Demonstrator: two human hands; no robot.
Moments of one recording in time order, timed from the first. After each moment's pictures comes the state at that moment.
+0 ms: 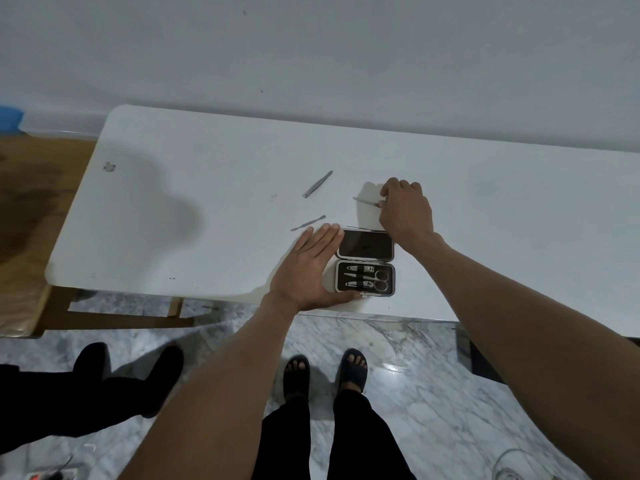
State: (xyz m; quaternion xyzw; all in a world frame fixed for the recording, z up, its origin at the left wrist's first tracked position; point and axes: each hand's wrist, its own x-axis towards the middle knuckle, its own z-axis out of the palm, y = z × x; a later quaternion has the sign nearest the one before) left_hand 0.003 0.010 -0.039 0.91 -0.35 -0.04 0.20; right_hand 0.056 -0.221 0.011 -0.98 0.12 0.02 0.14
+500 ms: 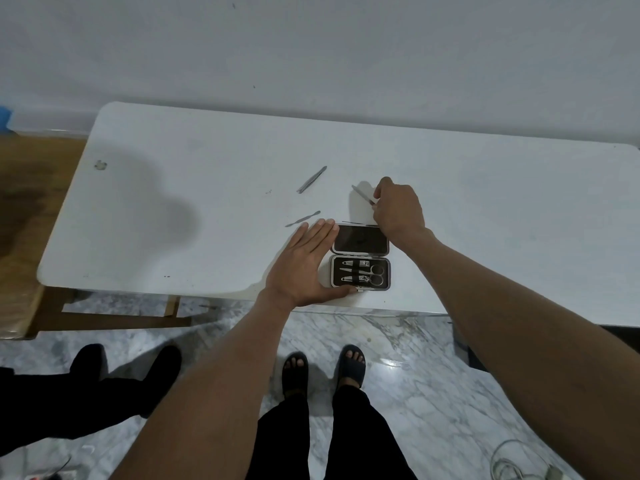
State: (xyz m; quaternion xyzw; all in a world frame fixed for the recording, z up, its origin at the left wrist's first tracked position) left_hand 0.003 0.010 -0.042 0.91 -0.35 -0.03 0.21; right_hand 0.053 -0.214 0.011 -0.97 0.16 0.05 0.16
